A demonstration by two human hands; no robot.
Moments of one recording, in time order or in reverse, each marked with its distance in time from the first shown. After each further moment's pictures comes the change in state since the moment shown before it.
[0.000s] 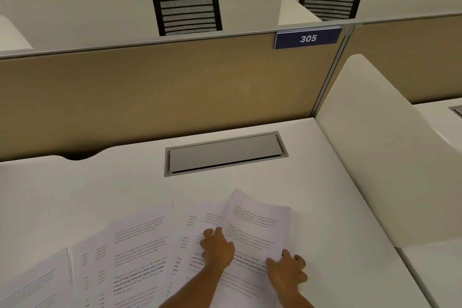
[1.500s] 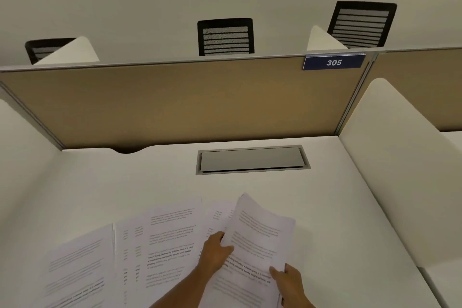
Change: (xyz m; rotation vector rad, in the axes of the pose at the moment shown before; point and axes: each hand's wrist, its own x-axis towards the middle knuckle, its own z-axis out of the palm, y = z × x) left_hand -0.057 -0.067 -0.058 -0.447 -0.065 0.173; right_hand -0.041 0.024 0.014 0.512 -0.326 -0.121
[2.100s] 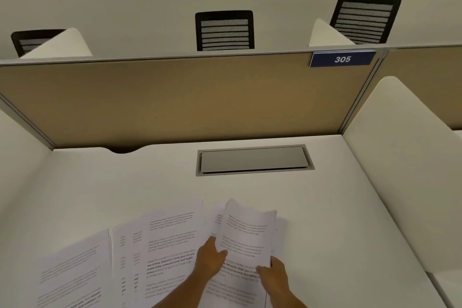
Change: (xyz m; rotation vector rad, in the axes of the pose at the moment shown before) left_hand 0.028 -0.024 -0.017 0.122 0.022 -0.125; right_hand -0.003 -0.023 0.055 -0.208 -0.061 -0.061
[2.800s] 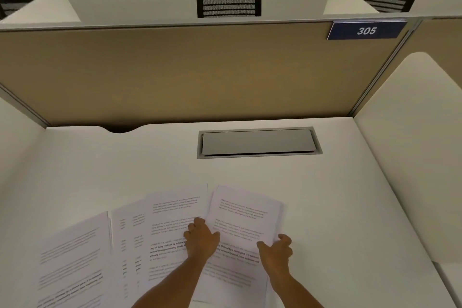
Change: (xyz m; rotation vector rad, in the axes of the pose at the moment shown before) left_hand 0.030 -0.014 -0.007 0.216 0.215 -0.201; right_hand 0.026 -0.012 0.016 -0.073 0.209 0.134
